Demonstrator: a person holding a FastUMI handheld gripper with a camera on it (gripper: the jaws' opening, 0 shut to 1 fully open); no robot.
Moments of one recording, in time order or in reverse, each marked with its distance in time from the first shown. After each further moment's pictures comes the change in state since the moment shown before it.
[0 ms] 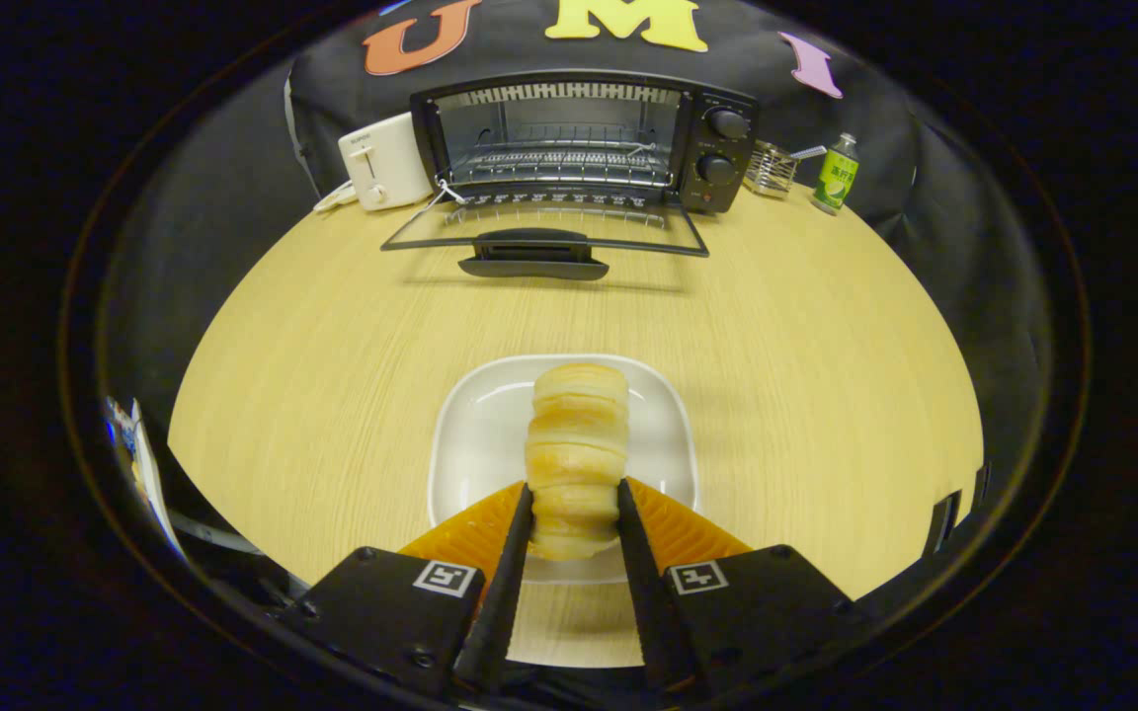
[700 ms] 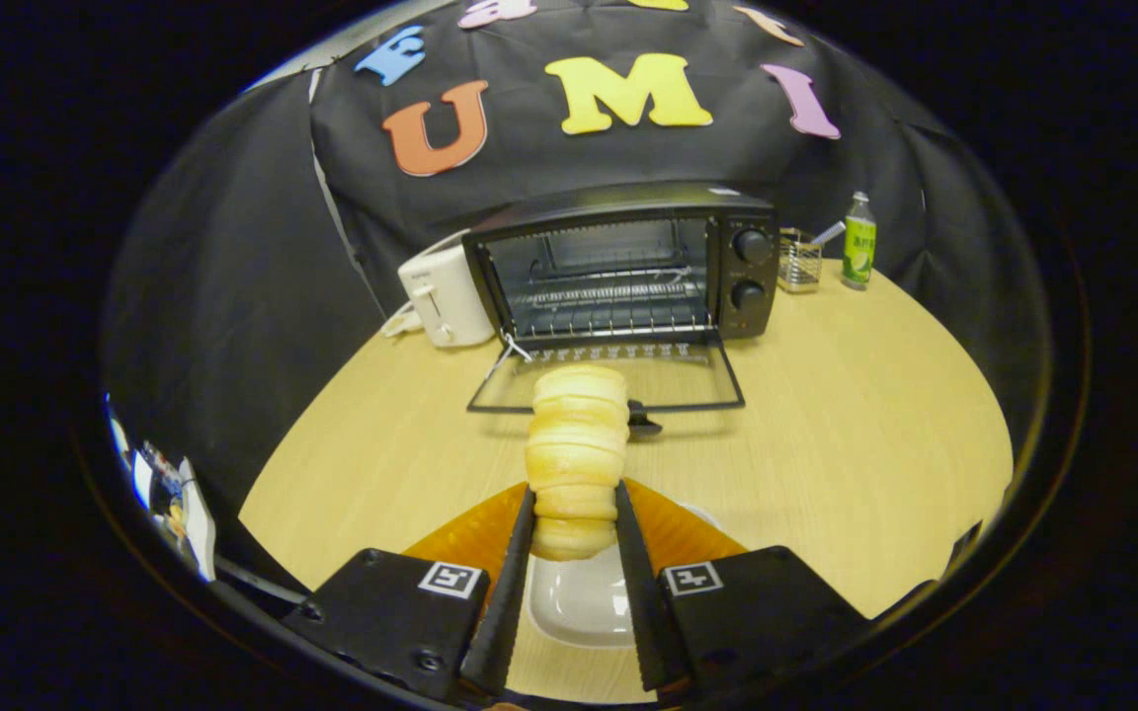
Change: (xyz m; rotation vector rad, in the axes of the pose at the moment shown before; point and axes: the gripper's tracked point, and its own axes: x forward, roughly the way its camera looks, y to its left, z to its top) arm -0.037 0.038 0.107 0.071 -0.374 0.227
